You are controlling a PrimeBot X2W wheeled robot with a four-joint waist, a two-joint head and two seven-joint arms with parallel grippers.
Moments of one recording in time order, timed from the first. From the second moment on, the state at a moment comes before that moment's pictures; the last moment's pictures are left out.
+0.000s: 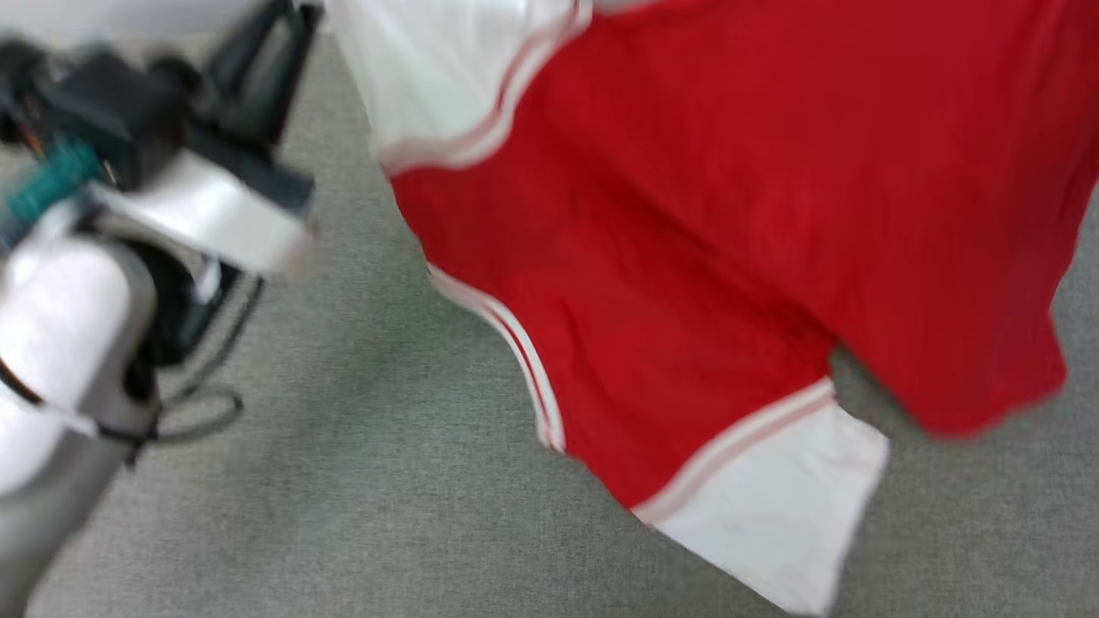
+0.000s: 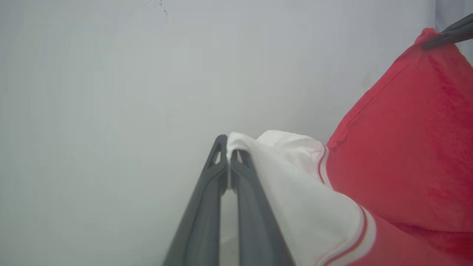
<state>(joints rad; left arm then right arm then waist) -0.80 0.68 -0.58 -0.07 -0.55 0.08 -0.10 -1.01 -0.79 0.47 0.04 0.69 0.13 0.62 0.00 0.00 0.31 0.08</state>
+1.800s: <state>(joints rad) -1.53 0.58 -0.74 0.55 -0.63 -0.12 -0.26 -1.53 -0.51 0.76 0.67 0.52 0.13 0.11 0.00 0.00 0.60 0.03</state>
